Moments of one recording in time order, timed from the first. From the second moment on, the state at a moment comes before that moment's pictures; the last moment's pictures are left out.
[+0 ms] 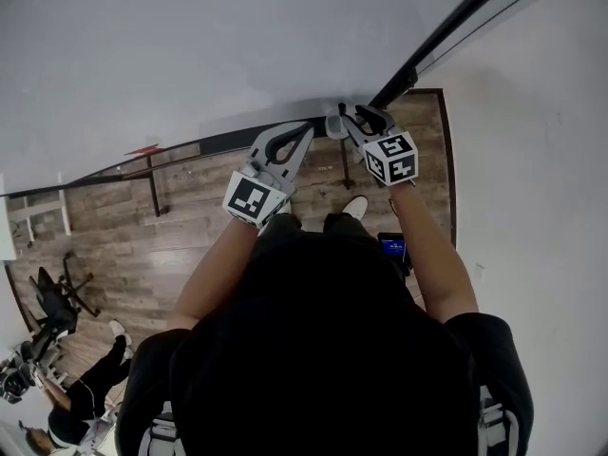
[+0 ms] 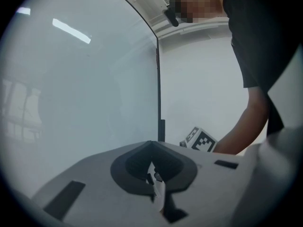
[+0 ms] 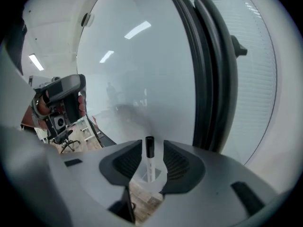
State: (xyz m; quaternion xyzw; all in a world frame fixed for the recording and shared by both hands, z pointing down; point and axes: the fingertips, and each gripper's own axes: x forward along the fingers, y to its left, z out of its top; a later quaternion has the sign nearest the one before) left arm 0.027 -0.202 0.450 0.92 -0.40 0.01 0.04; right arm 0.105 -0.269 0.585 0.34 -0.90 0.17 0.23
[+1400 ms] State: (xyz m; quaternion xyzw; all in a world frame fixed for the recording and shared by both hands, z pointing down) left arm 0.051 -0.179 0.380 0.93 -0.35 -0.02 0.03; right arm 0.096 -0.183 0.361 0.28 -0.96 0.03 0.05
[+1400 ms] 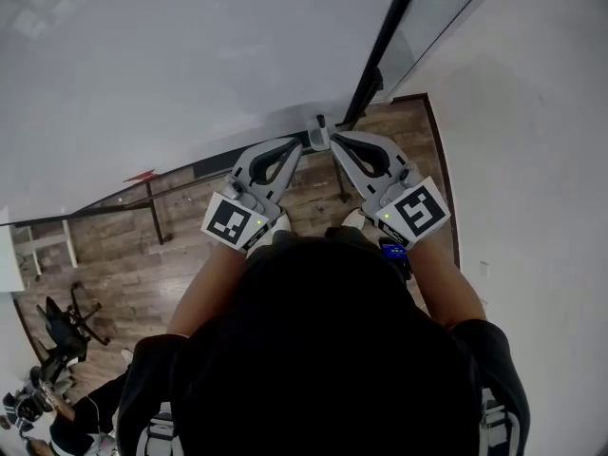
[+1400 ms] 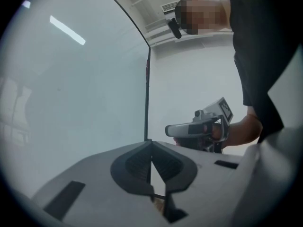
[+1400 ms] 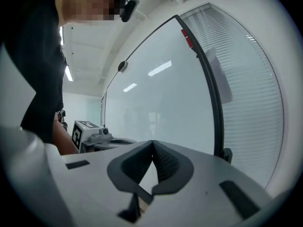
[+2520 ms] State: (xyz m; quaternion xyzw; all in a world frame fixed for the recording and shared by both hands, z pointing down) left arm 0.051 -0.171 0.385 0.93 -0.36 0.01 0.02; right arm 0.094 -0.177 0.391 0.31 -0.95 0.03 0.07
